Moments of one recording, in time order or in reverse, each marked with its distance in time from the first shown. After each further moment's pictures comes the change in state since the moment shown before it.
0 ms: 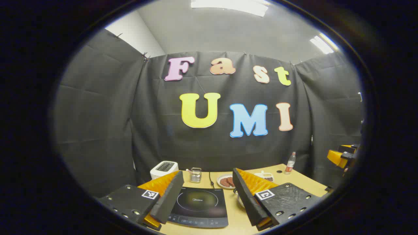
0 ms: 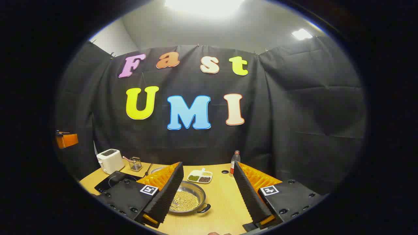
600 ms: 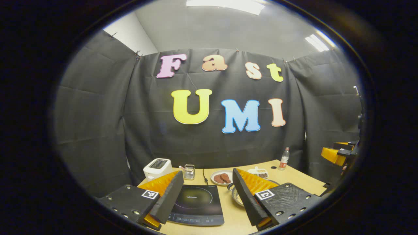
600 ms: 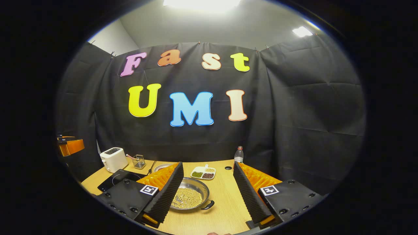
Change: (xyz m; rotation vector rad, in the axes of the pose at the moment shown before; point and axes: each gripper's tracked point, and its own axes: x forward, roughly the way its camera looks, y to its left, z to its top) left arm -0.003 -0.022 -0.017 0.017 0.026 -0.060; right arm -0.006 0.006 -0.010 0.007 0.038 0.020
